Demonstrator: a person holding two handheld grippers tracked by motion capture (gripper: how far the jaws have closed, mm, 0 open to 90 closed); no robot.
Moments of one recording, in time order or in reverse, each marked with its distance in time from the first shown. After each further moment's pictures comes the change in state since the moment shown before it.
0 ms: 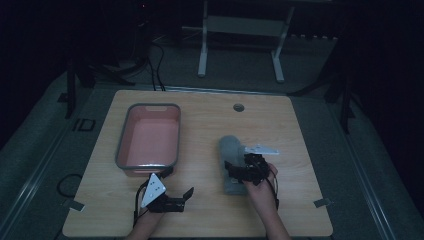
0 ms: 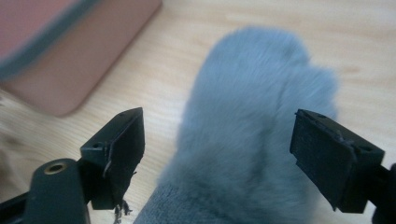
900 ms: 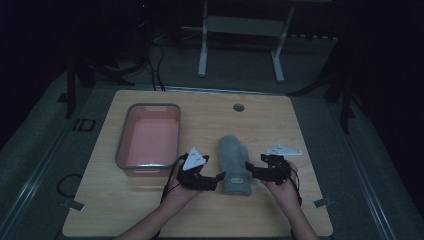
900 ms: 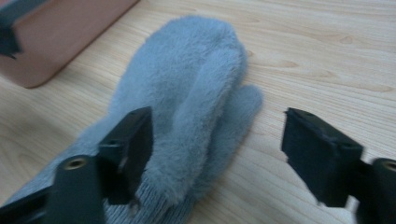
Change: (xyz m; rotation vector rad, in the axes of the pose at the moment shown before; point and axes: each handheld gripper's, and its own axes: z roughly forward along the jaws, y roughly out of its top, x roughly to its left) left arm -0.031 0.079 0.094 0.299 -0.155 -0.057; right arm -0.062 -0.013 -0.018 0.009 0.022 -0.083
